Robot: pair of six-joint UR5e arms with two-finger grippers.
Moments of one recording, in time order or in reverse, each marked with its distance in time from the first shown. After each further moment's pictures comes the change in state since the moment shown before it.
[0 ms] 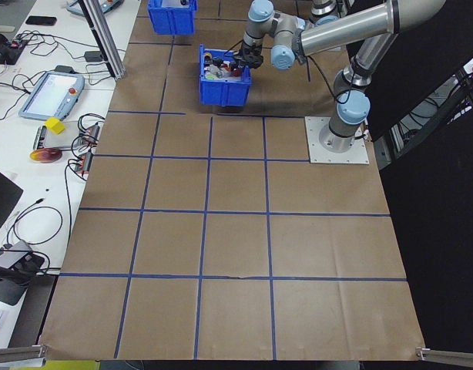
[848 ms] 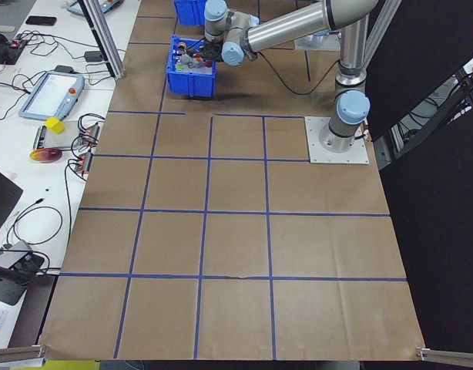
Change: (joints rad) left arm -0.053 -0.369 0.340 0.006 -0.092 0.007; right arm -0.179 -0.215 0.292 -0.009 0.020 -0.167
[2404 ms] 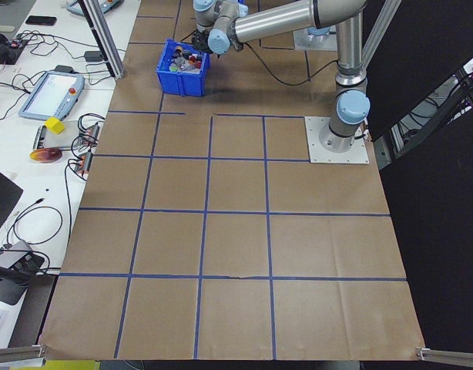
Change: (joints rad) left arm -0.010 0.012 0.159 -0.336 0.006 0.112; right arm -0.007 -0.290 0.343 -0.025 -0.012 -0.041
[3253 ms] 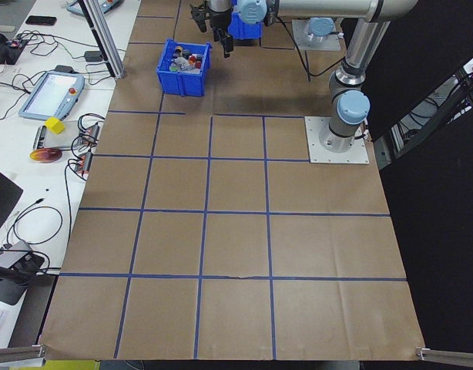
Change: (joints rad) left arm 0.198 0.297 0.062 -0.317 0.194 1.305; right arm 0.139 -0.250 0.215 0.000 0.011 0.189
